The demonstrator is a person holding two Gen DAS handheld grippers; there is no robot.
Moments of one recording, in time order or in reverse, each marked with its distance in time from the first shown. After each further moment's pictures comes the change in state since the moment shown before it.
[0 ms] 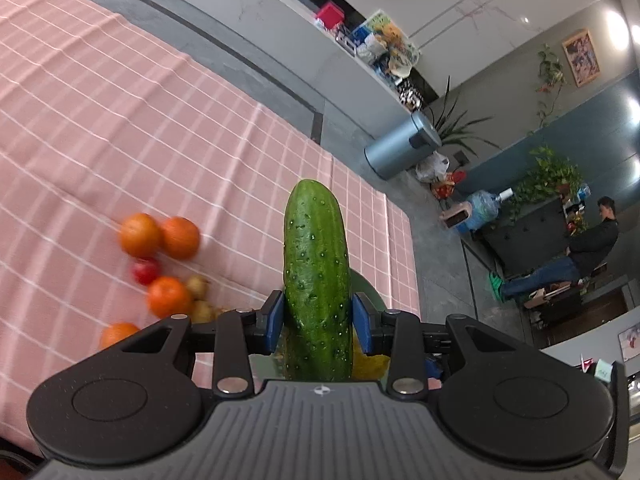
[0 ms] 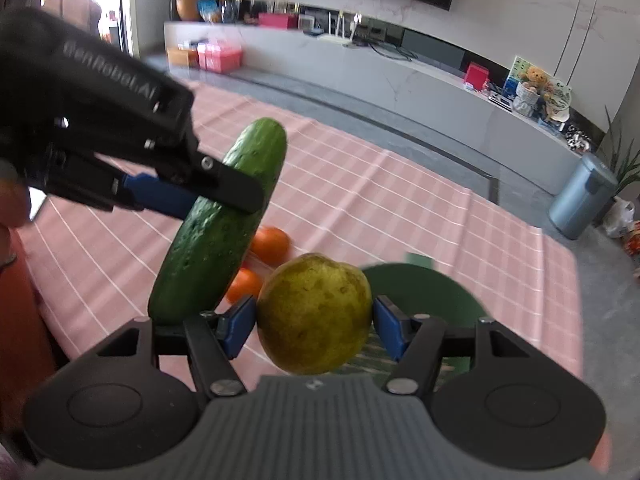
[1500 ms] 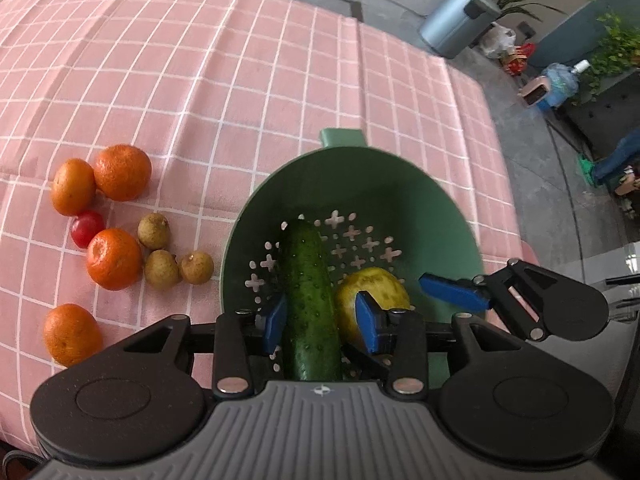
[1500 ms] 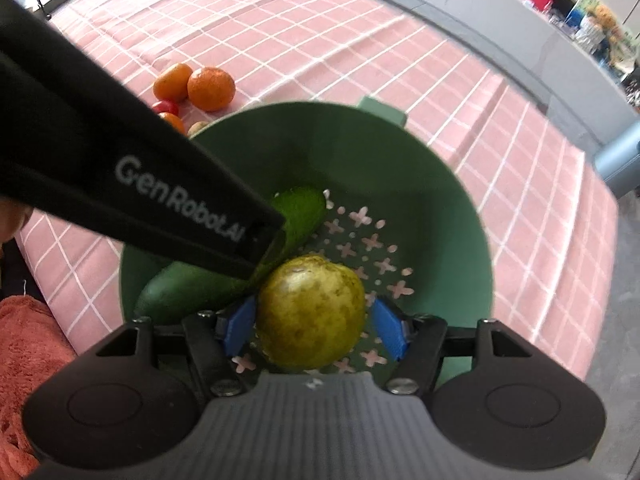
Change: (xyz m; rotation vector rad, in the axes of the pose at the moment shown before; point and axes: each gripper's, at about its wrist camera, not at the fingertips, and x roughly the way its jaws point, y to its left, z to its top) left arm 0.113 -0.052 -0.029 0.188 0.293 0.284; right arm 0.078 -0.073 -0.022 -0.119 0.302 0.124
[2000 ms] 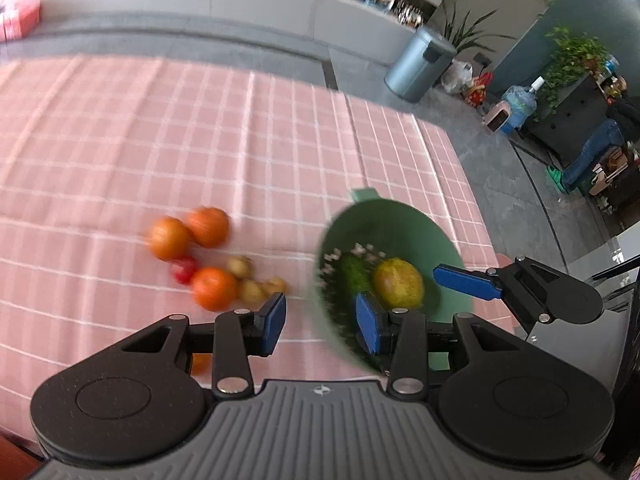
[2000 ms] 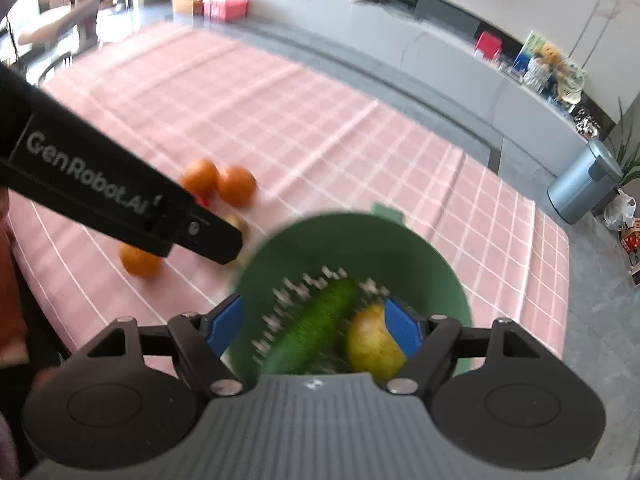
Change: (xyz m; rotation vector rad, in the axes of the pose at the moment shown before) left arm -0.107 0.056 -0.024 0.130 -0.190 -0.033; right arm -0.069 0.066 0.011 0.111 -0.233 -0.099
